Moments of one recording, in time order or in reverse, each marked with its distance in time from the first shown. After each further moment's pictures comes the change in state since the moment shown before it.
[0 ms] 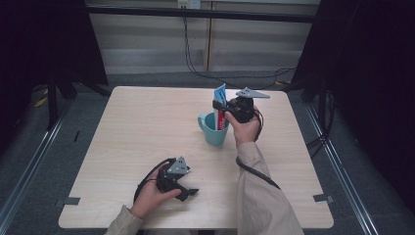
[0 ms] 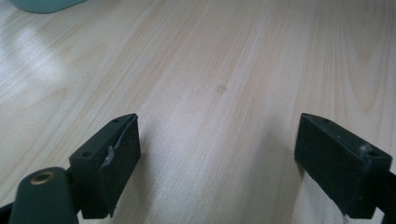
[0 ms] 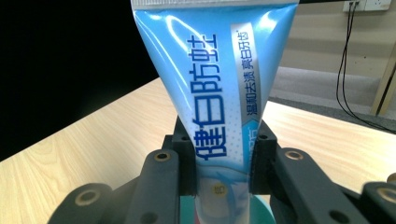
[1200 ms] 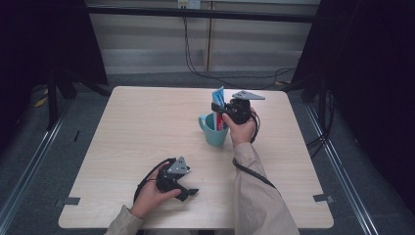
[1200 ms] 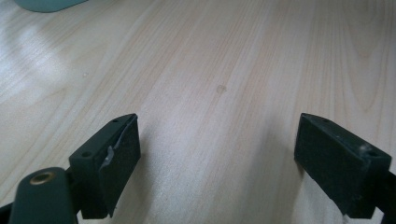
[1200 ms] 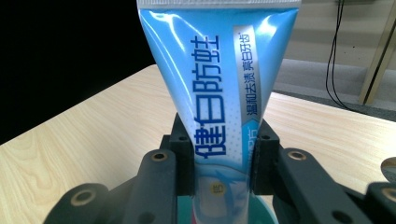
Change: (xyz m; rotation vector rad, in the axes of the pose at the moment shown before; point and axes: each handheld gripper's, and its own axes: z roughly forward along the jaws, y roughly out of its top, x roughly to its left) left arm 0.000 0.000 0.000 0.000 0.000 0.000; right arm -0.002 -0.009 0.012 0.035 -0.045 0.002
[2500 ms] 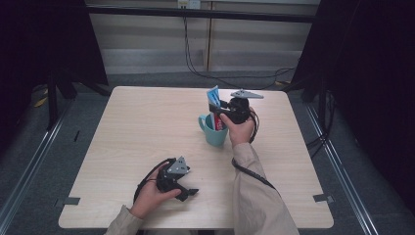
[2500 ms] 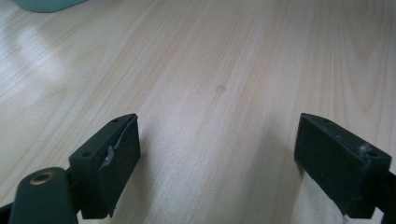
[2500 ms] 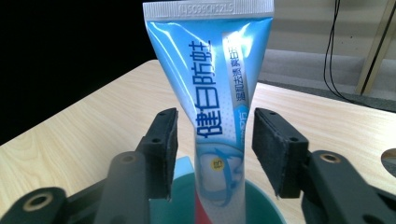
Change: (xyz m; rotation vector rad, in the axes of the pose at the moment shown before) left arm 0.000 0.000 0.000 0.001 -0.001 0.000; right arm 0.005 0.004 0.000 0.030 -0.016 0.019
